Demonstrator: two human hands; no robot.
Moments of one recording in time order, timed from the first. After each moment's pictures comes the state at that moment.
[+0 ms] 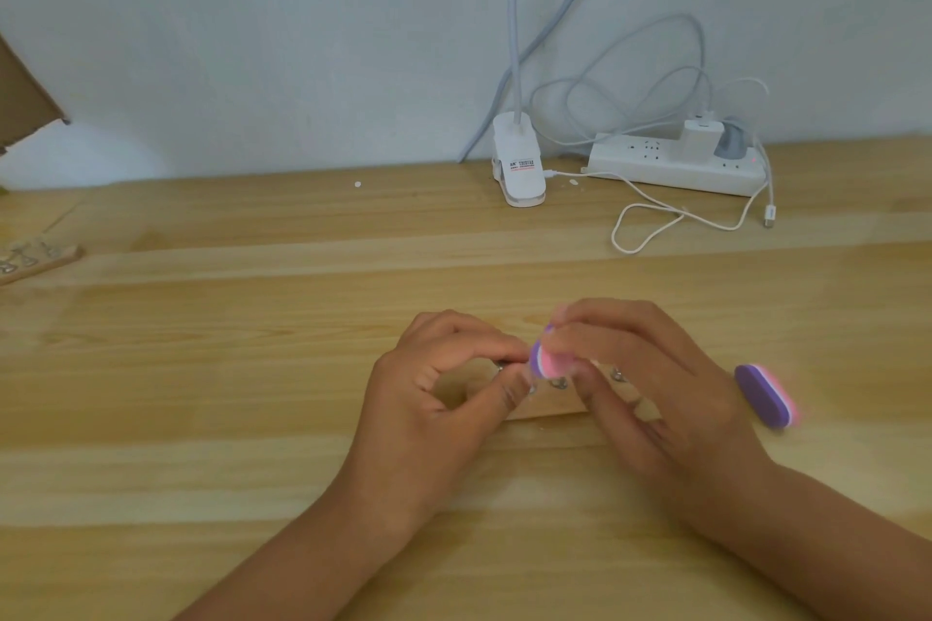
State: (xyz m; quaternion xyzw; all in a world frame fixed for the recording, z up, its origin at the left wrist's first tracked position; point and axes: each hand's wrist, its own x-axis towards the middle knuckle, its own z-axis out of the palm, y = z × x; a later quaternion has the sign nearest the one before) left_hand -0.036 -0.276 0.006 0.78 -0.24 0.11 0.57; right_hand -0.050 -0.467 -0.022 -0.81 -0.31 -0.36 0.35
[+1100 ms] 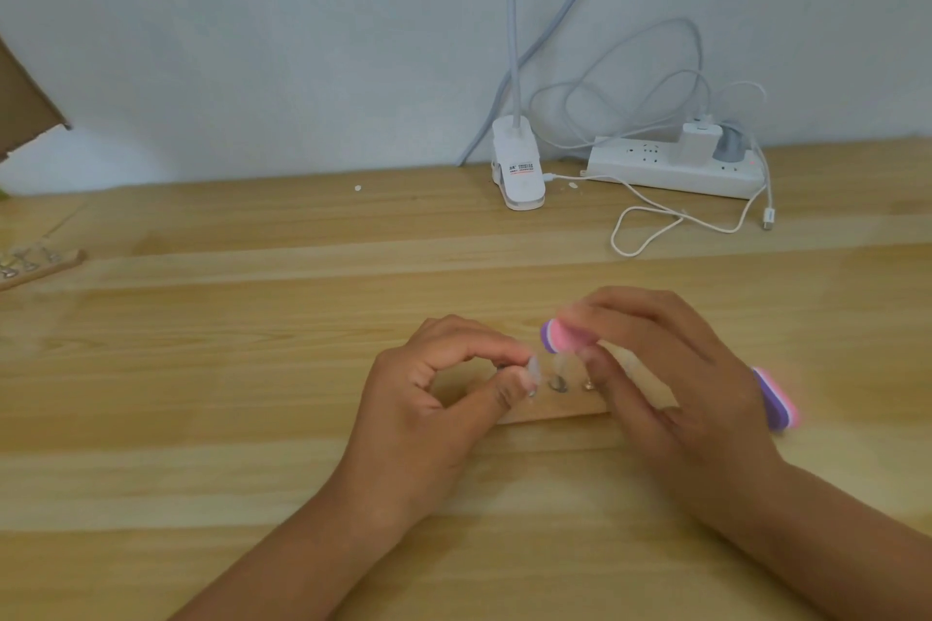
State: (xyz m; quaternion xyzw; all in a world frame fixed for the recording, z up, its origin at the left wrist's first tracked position) left_hand -0.032 -0.272 -0.001 0.74 -0.24 0.07 0.62; right_hand -0.047 -0.469 -0.018 -0.80 -0.28 -0.40 0.35
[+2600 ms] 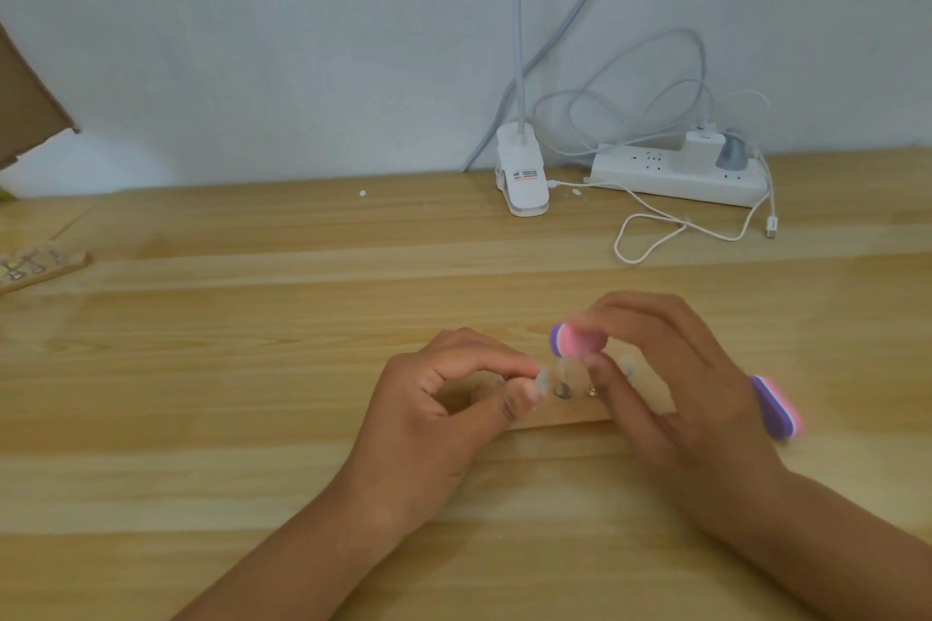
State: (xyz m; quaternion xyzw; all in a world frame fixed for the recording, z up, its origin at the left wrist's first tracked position) left_hand -0.030 -0.269 -0.001 0.73 -0.25 0.03 0.64; right_hand -0.045 -0.471 -0.021 -0.82 -0.26 -0.38 0.34
